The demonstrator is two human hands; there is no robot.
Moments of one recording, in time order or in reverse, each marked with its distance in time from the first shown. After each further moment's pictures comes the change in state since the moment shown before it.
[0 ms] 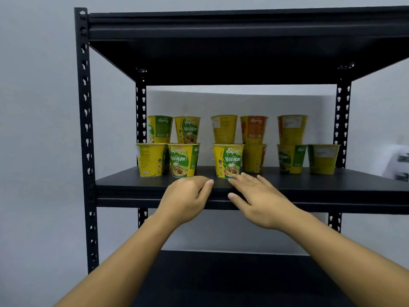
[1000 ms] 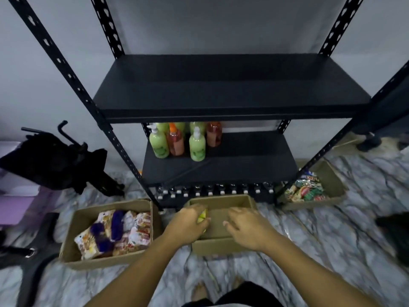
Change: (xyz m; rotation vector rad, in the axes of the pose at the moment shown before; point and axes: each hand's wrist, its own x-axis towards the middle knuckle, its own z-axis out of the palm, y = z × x) left_hand -0.504 0.075 0.163 -0.359 -1.138 -0.538; right_hand -0.394 -0.116 0.321 0.383 -0.873 0.252
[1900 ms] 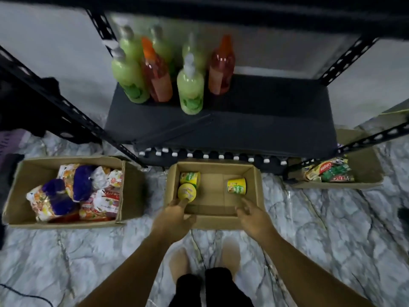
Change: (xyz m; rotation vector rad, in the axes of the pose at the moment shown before) left_hand 0.152 -0.109 0.183 -0.061 -0.148 -0.385; right_hand 0.173 0.180 0.180 0.571 -0.143 0.570
